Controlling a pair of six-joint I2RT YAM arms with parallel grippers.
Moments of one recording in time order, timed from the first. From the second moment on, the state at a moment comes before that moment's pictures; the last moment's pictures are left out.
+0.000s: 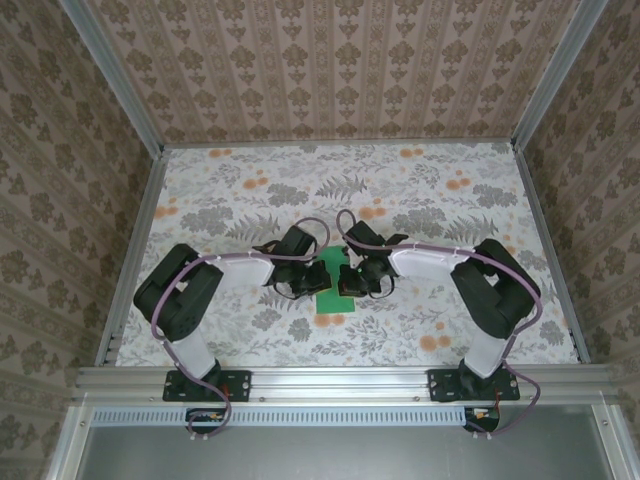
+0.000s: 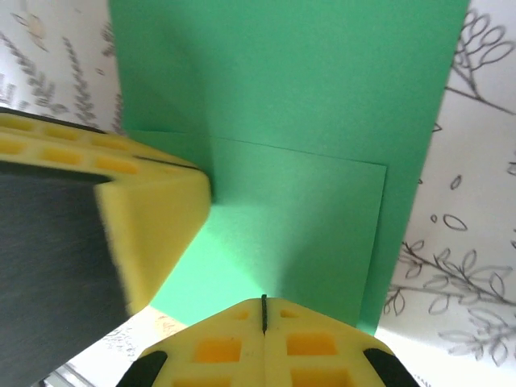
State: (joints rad) left arm -0.74 1.72 0.82 -0.16 0.43 -0.87; right arm 0.68 1.74 0.99 -0.47 -0.36 0.68
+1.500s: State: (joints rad) left arm -0.75 1.70 0.85 -0.24 0.41 -0.86; right arm 0.63 1.78 1.02 -0.47 -0.33 0.70
